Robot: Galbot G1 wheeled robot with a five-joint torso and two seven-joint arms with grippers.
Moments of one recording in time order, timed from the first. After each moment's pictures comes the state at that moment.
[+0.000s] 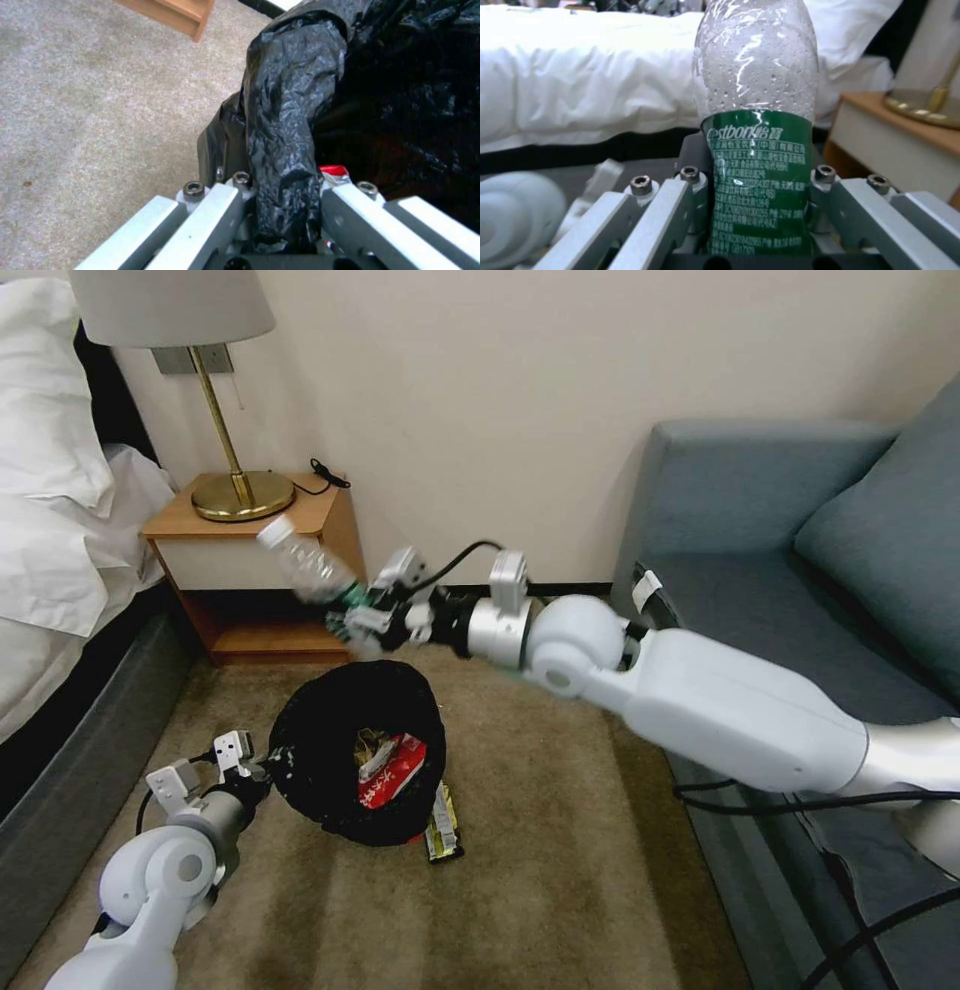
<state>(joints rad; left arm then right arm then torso) 1.35 -1.14 -0.68 -1.90 -0.97 0.52 -0.17 0.00 1.00 -0.77 1.80 1.08 -0.11 -0.19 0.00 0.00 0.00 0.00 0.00</state>
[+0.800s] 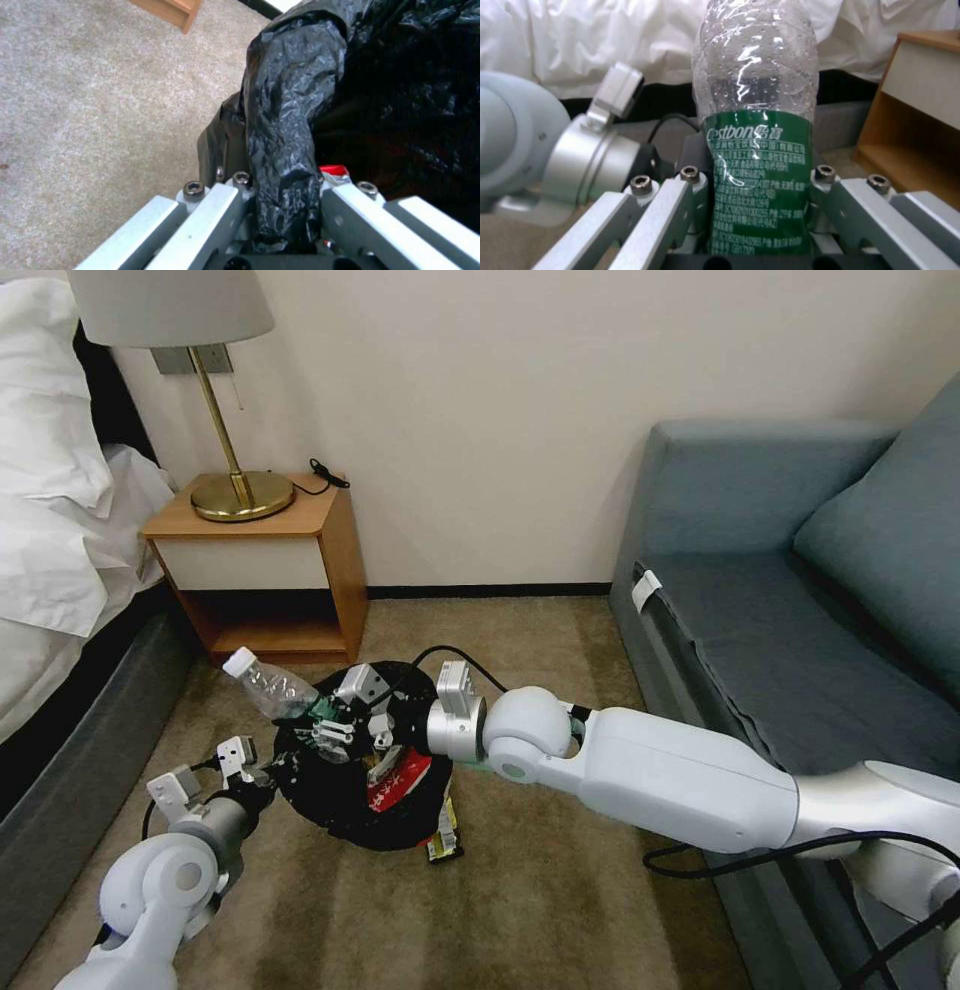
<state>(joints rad) 1.38 -1.16 -0.69 -1.95 -1.03 0.54 -0.19 -0.14 1.10 -0.85 1.71 0.95 -0.08 -0.21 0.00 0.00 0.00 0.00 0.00</state>
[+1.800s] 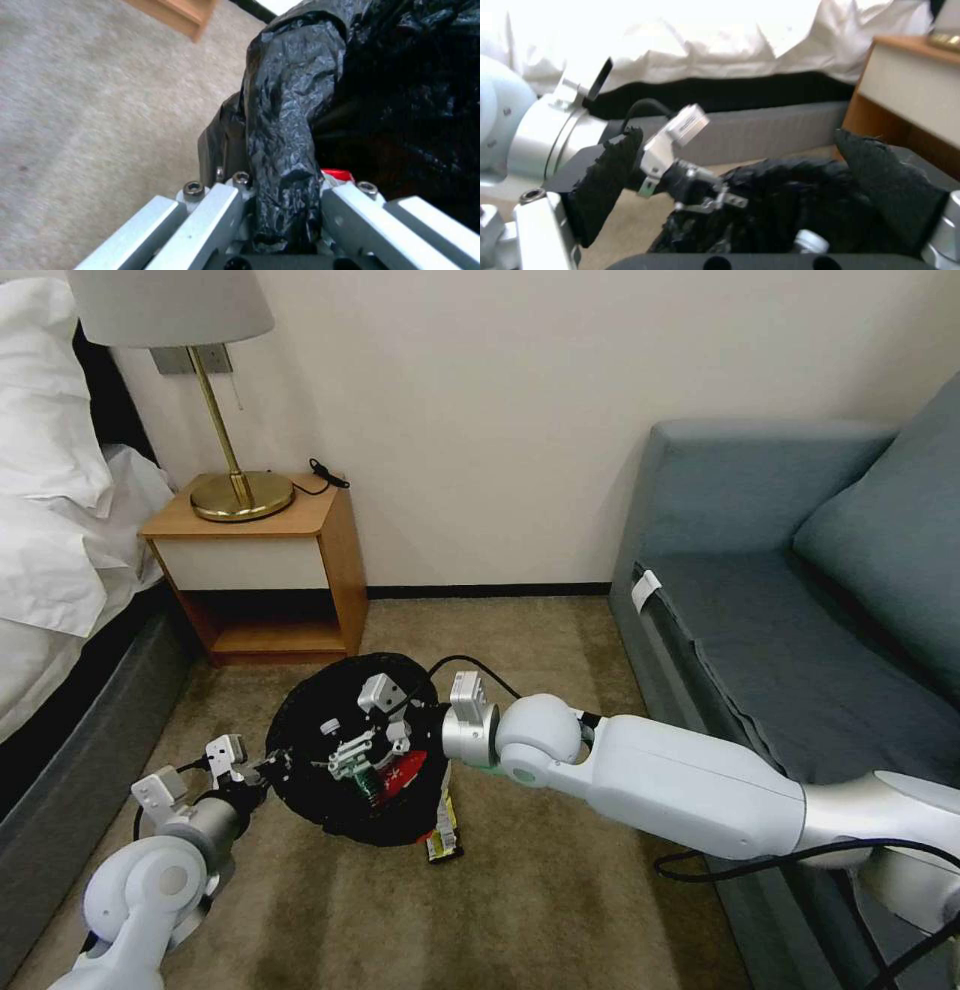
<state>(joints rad) 1.39 -1.16 -0.72 -1.97 -1.06 0.54 -0.21 -0.15 1.06 -0.82 1.71 0.93 -0.07 -0.22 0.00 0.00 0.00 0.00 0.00</state>
